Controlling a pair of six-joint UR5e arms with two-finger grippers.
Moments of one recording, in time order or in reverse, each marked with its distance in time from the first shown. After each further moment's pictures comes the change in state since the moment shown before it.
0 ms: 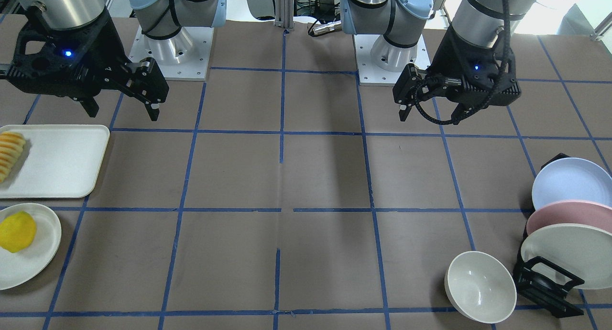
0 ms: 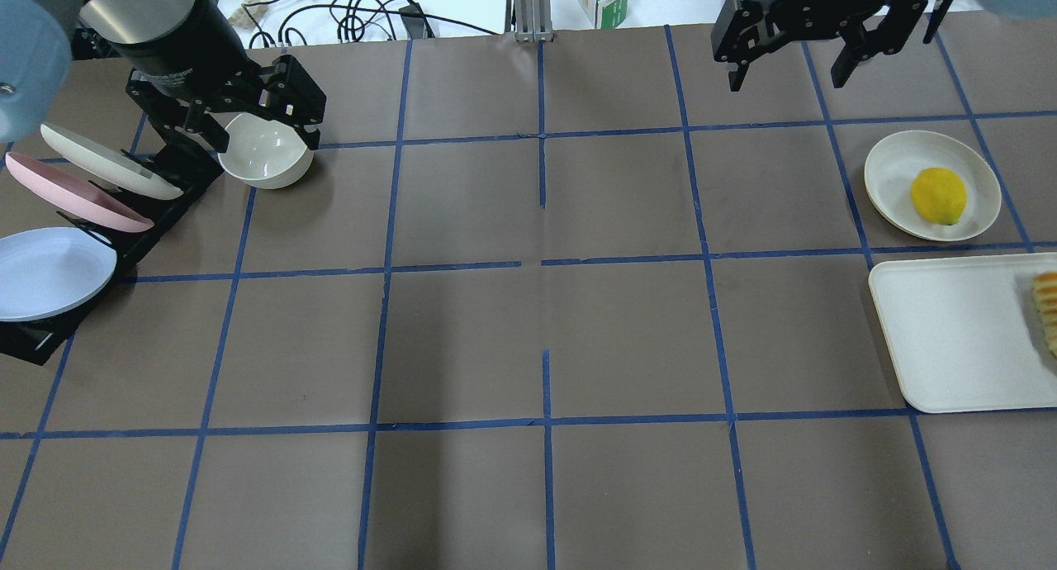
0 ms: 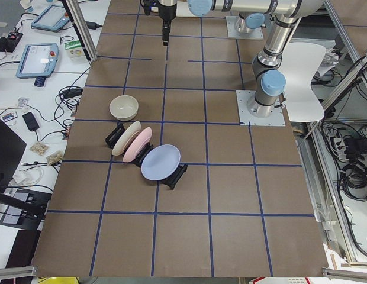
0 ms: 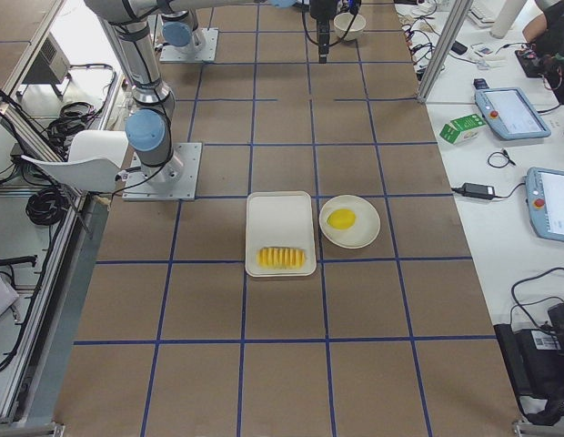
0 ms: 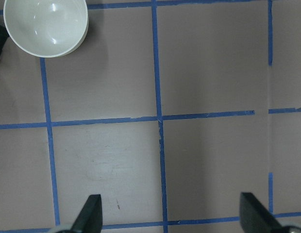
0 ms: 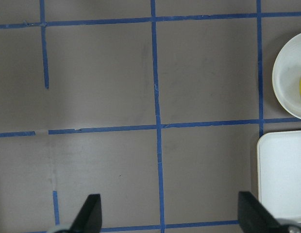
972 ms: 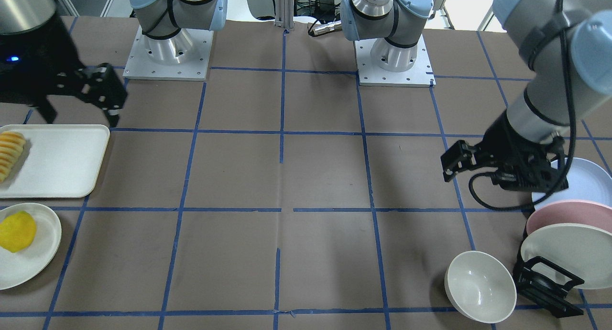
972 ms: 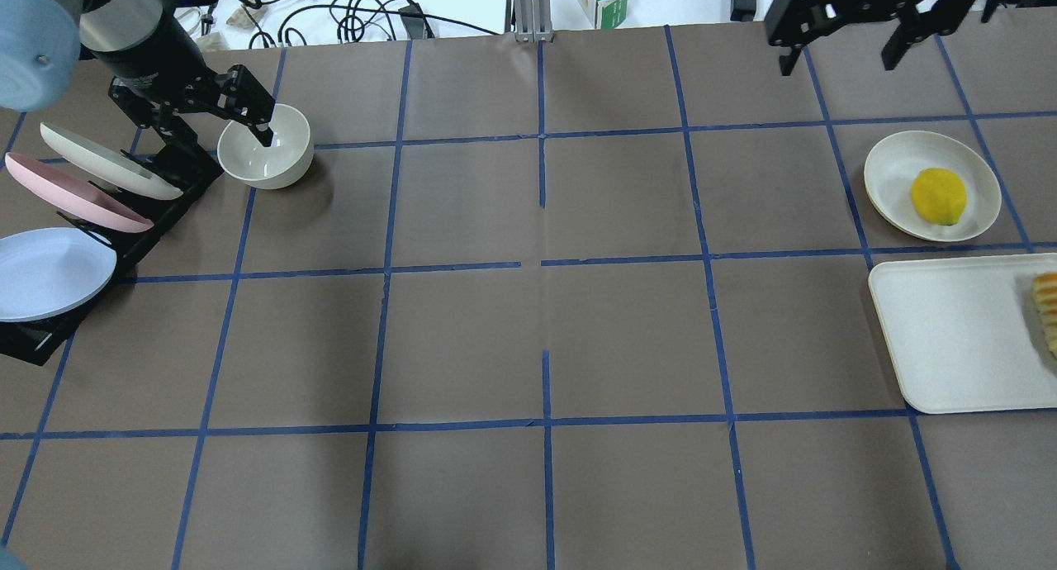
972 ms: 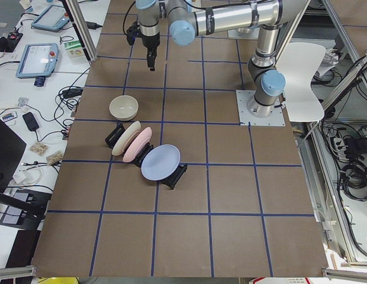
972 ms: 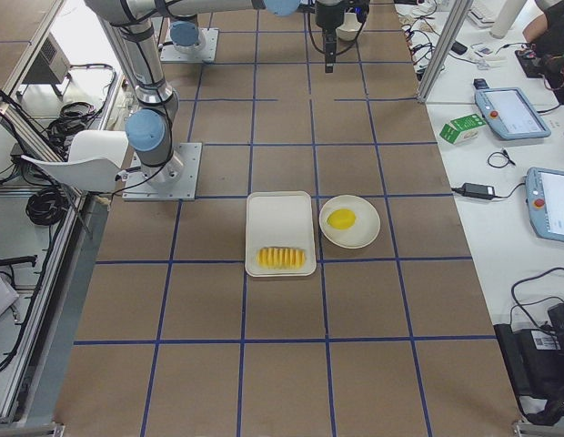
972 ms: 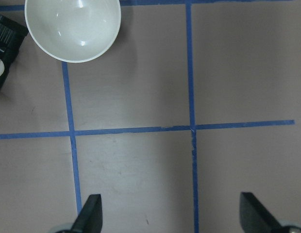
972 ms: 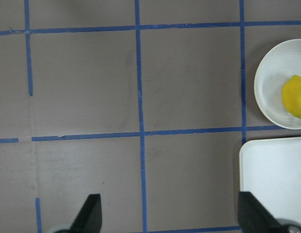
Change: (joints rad) left arm 0.169 -0.230 0.031 0.137 0.001 0.188; right arm -0.153 0.008 -0.013 -0.006 -0.009 -0.168
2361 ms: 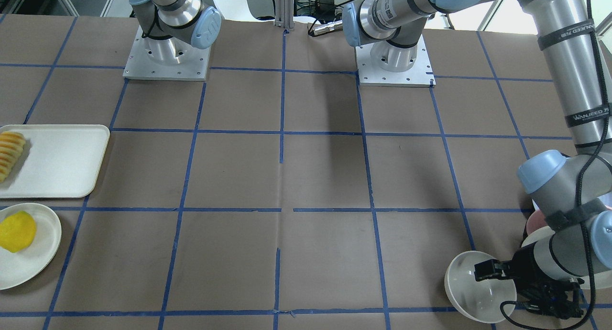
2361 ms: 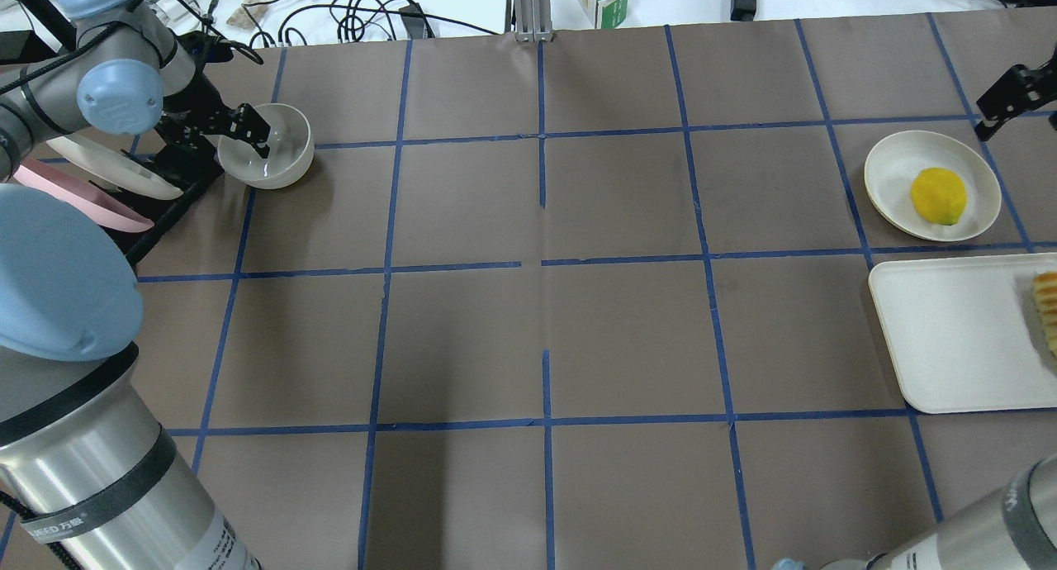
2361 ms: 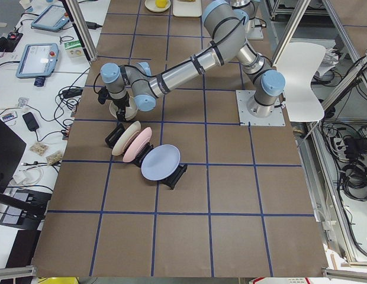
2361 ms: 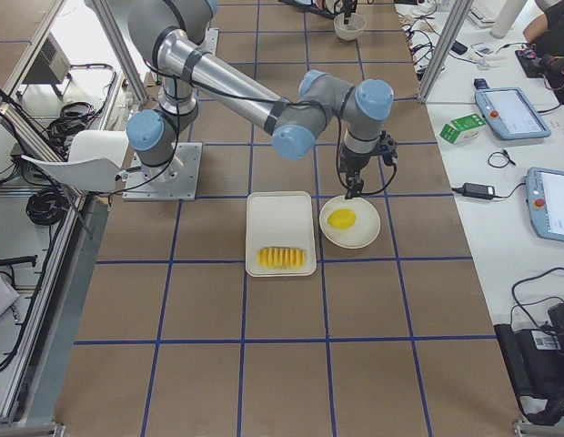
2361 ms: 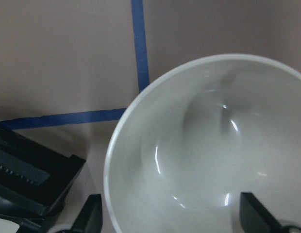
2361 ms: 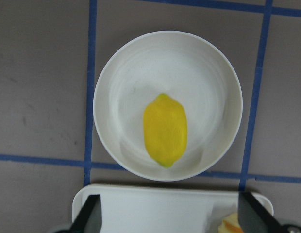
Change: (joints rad) left arm 0.129 -0.462 0.186 0.254 -0.008 0.151; right arm -0.397 0.317 0.081 -0.297 0.008 -0.520
